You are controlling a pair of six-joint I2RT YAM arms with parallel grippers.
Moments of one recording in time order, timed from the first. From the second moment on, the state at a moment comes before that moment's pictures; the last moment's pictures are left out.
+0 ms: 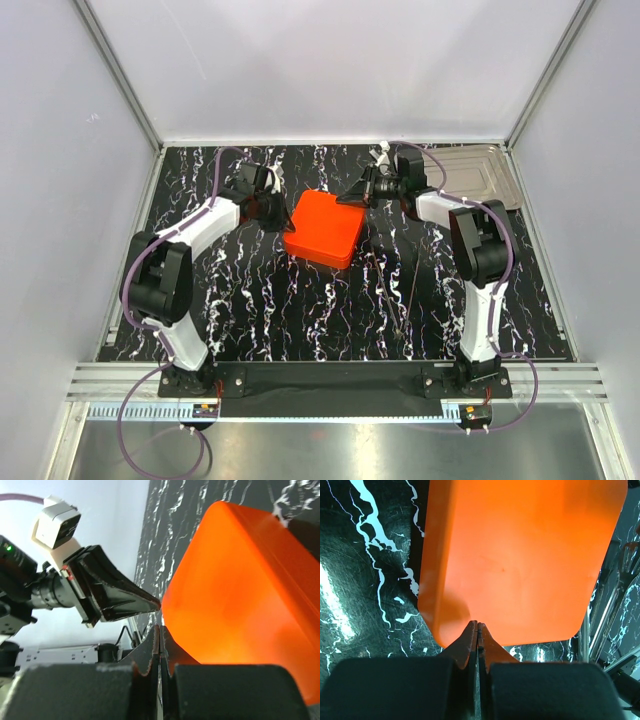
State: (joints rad) left arm -0.33 1.74 1.24 -0.44 0.33 -0.45; right arm 0.27 2.09 1.35 0.32 -0.97 0.88
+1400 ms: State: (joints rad) left arm -0.33 1.76 1.23 -0.44 0.30 -0.48; right arm 0.35 2.11 1.03 0.53 -1.18 0.93
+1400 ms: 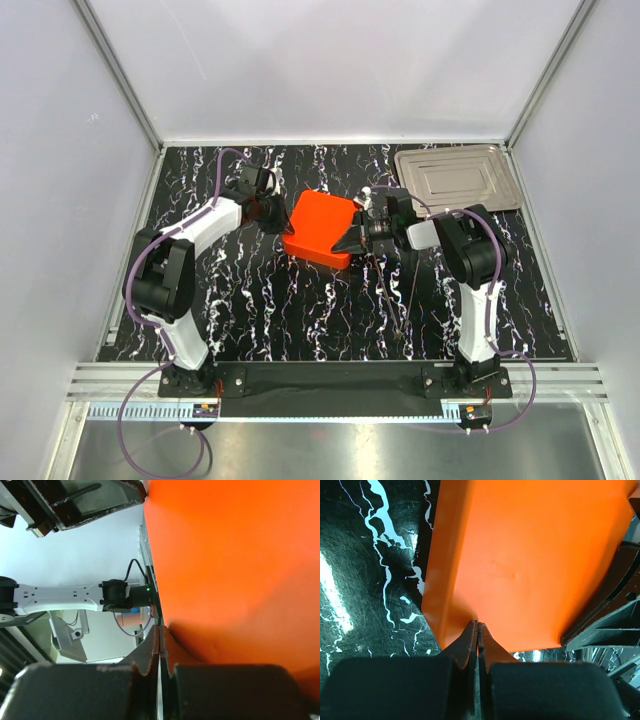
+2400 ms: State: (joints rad) left arm -0.33 1.06 1.26 -0.42 0.36 -0.39; right arm 0.35 1.17 1.29 -0.55 -0.28 0.50
